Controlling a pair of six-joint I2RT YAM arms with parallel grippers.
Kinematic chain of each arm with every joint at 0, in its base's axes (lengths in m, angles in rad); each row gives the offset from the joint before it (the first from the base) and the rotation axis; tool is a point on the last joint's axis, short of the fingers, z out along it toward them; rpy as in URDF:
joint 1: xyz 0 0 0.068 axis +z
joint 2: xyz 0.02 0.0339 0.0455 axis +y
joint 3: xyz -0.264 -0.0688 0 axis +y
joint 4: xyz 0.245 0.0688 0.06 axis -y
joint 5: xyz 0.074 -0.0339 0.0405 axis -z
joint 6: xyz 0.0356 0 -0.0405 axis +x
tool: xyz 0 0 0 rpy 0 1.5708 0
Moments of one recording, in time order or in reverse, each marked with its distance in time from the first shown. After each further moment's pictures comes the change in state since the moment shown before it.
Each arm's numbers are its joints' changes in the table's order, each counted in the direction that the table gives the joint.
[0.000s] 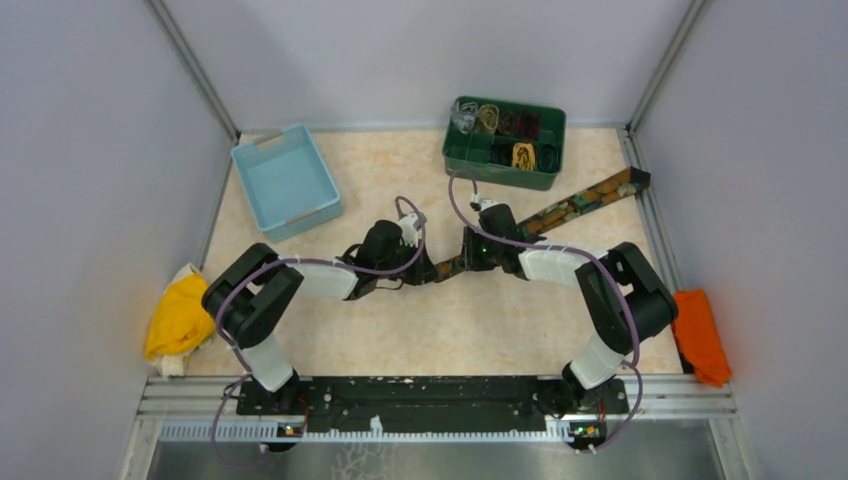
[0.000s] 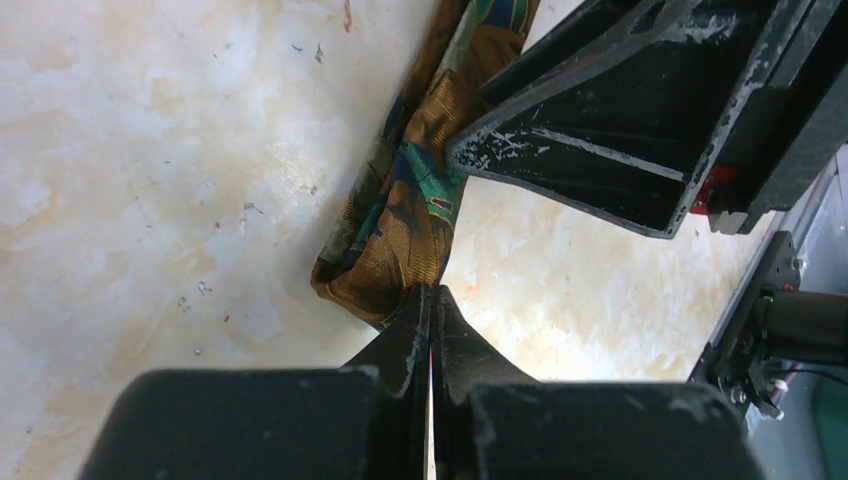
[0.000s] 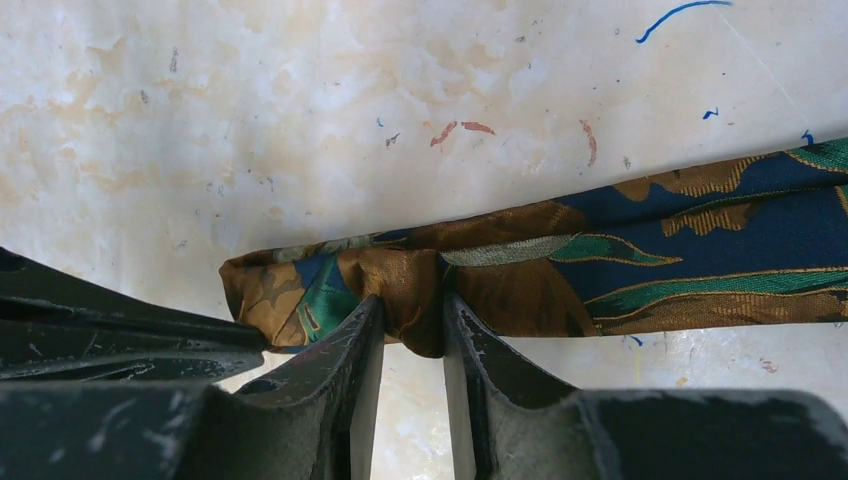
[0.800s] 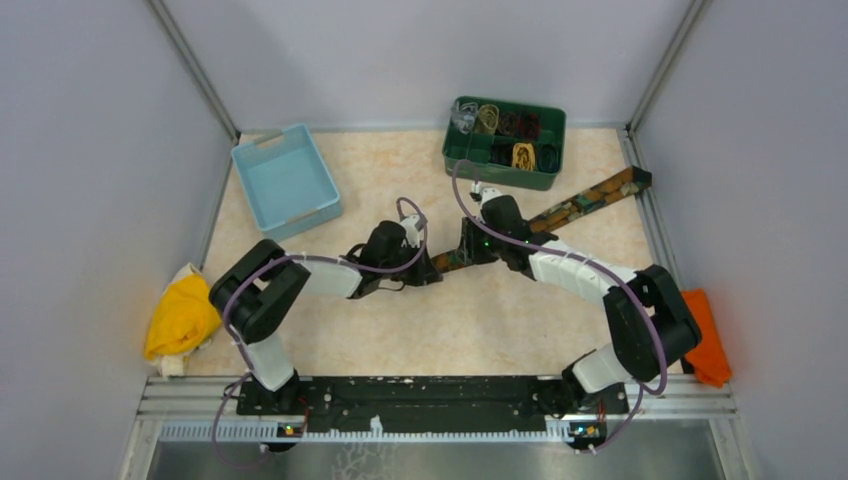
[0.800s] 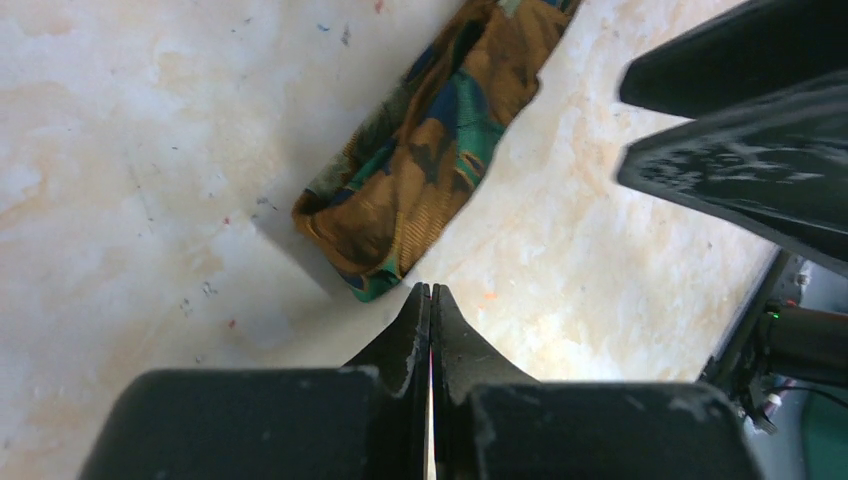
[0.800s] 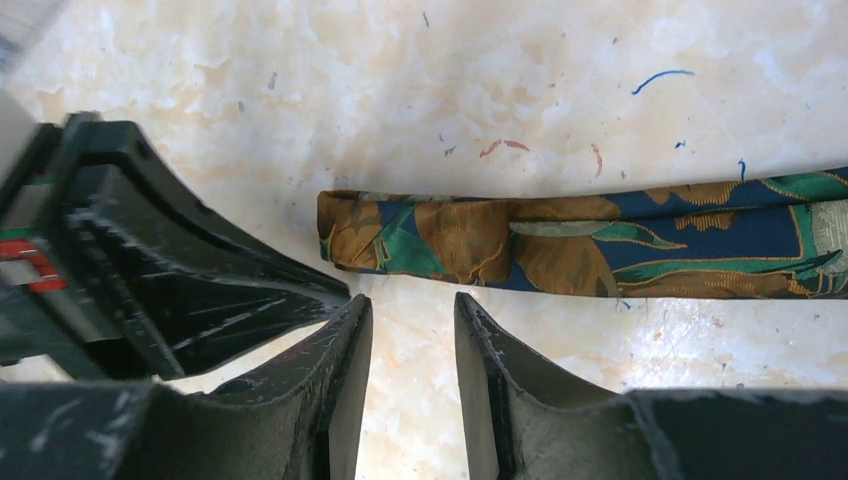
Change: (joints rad) left arm -0.005 0.070 -0.023 0.016 -0.026 -0.044; right arm 0.026 -0.159 -0.047 -0.126 0.030 -0.042
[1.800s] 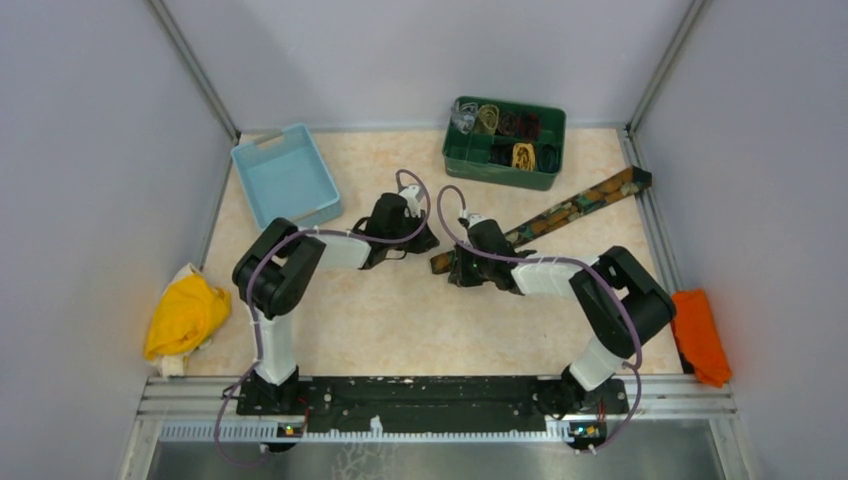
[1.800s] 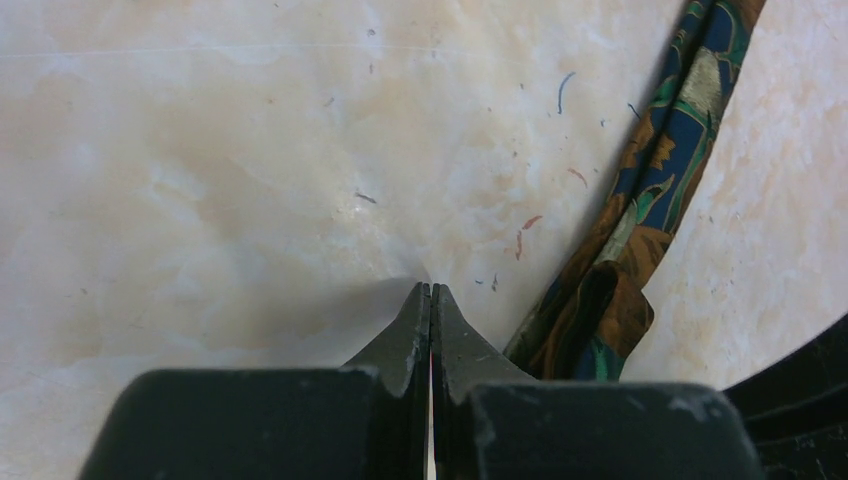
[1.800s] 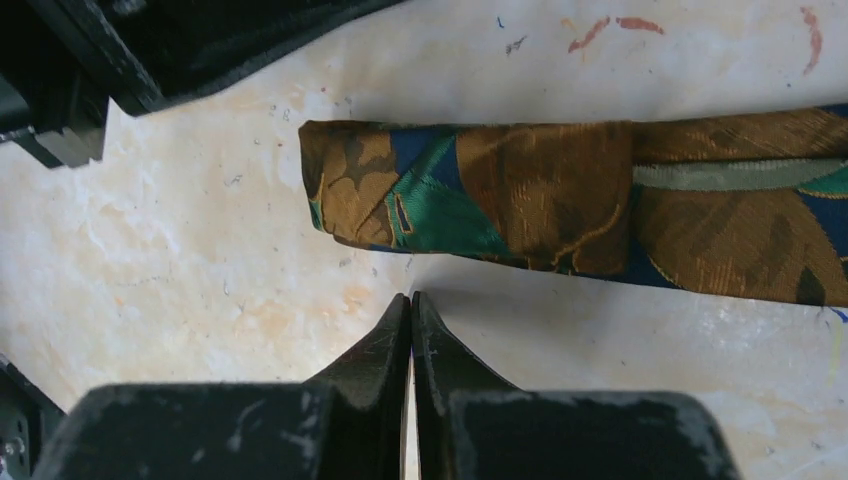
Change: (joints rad) left arm 0.109 0.162 -0.254 -0.069 -0.082 0.138; right arm 0.082 0.143 0.124 0.193 -0.045 0.122
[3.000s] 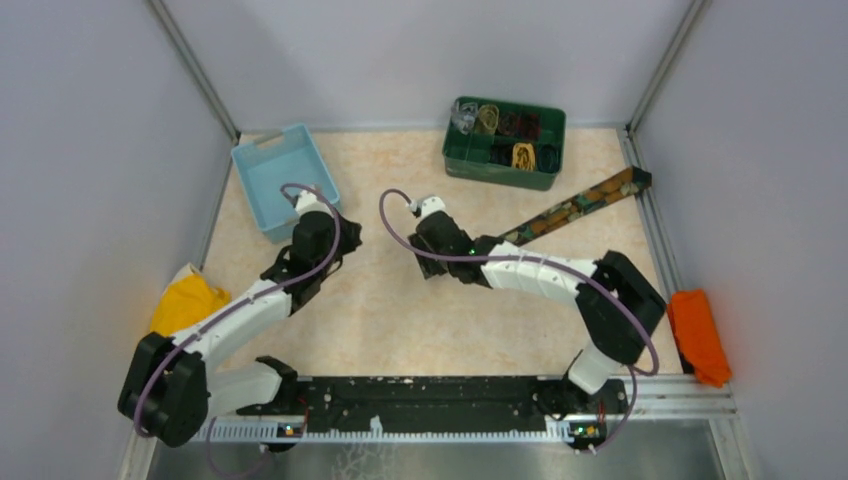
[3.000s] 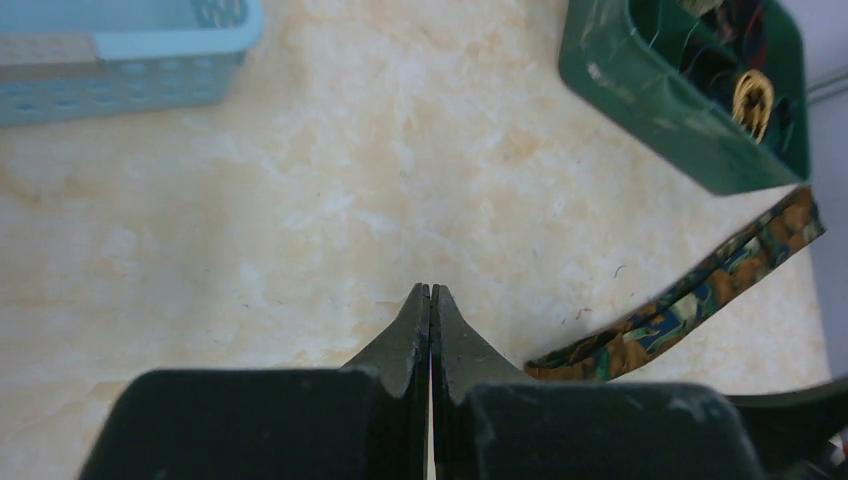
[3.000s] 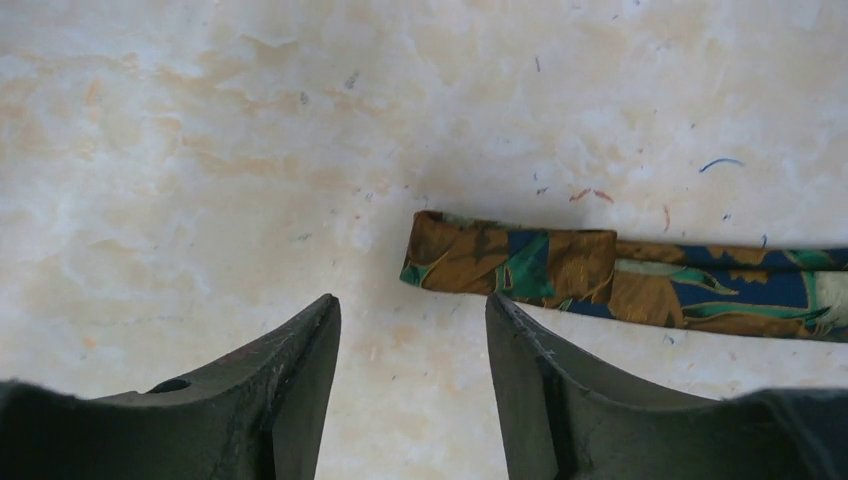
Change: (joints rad) left arm 0.121 -0.732 0.374 -0.221 -0.477 -0.240; right arm 0.255 -0.029 -0.313 -0.323 0.433 -0.216
